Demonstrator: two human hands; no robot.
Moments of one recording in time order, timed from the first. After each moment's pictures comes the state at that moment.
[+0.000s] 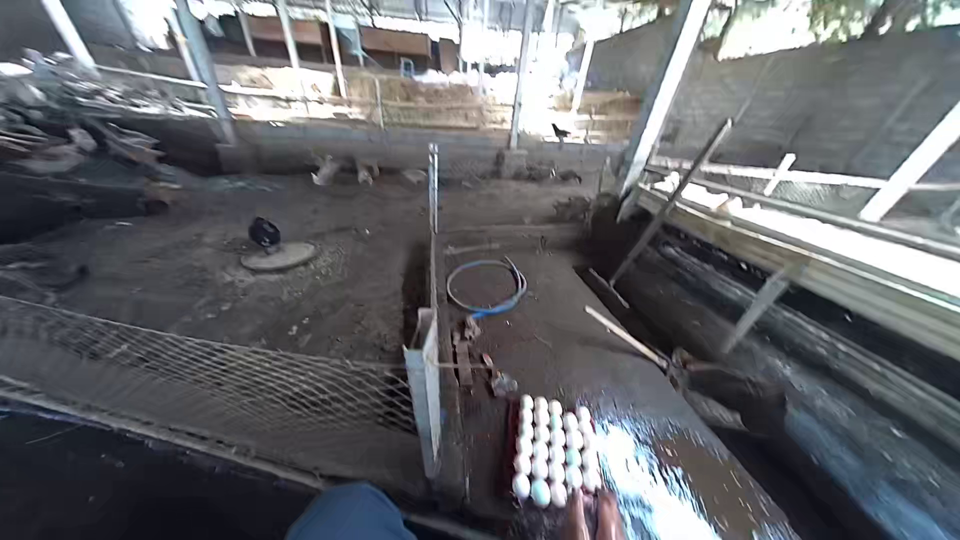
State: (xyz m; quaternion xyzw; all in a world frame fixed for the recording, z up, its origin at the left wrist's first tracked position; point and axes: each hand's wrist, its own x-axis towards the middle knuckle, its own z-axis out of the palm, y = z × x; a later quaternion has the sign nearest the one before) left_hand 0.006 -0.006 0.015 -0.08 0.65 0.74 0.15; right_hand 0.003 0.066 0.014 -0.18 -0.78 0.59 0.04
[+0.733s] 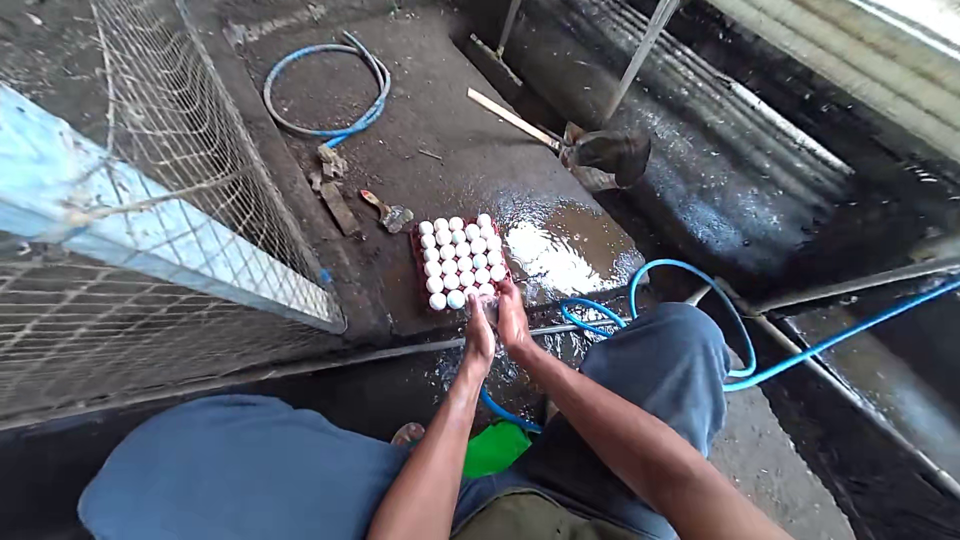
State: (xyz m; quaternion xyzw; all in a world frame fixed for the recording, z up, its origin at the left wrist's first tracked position) left_hand 0.011 -0.012 0.034 -0.06 0.68 0.70 0.20; right_hand 0.006 0.069 0.020 -0.24 -0.72 0.64 0.03
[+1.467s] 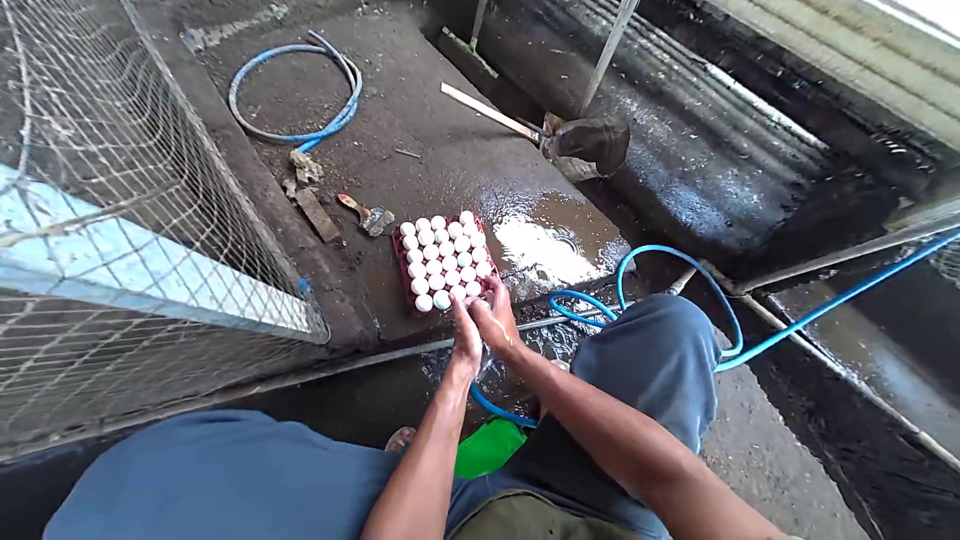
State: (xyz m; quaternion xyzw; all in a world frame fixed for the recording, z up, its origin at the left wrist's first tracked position) left_hand 0.025 0.003 0.097 -0.12 0.66 0.70 0.26; right_hand 0.012 0.075 0.023 -0.22 -0.74 0.64 0.04
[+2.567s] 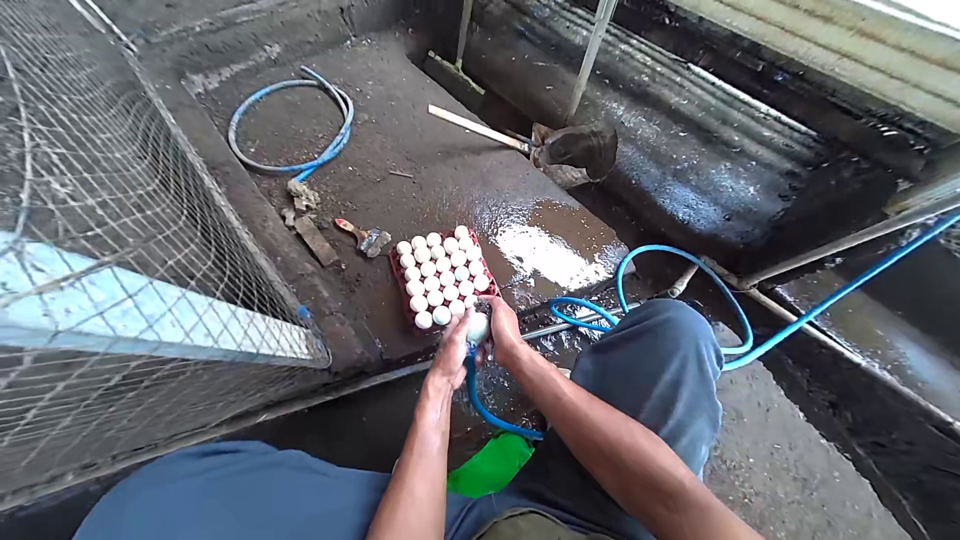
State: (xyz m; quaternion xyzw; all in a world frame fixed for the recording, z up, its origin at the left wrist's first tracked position) left_hand -0.005 -0.019 0.033 -0.07 0.59 0.74 0.32; right_hand 0.002 0.080 0.049 -0.37 -0.57 0.73 -0.02
